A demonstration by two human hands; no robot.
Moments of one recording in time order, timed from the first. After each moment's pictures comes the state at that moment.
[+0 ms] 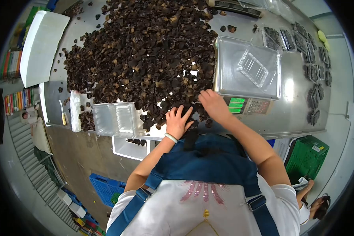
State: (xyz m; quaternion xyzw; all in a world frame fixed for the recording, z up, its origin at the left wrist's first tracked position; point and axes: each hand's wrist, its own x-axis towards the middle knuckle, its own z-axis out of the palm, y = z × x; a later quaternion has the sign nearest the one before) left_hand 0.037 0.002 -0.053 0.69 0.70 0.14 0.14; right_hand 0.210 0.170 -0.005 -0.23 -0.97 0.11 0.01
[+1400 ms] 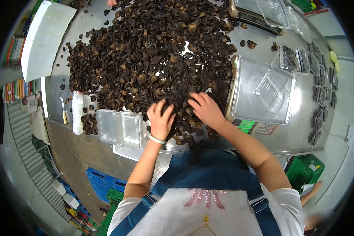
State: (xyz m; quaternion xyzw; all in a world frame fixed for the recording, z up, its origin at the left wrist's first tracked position) left_hand -0.071 0.045 -0.044 0.59 0.76 0.26 0.08; right_hand 0.126 0.202 -0.037 -0.21 -0.95 0.23 0.08
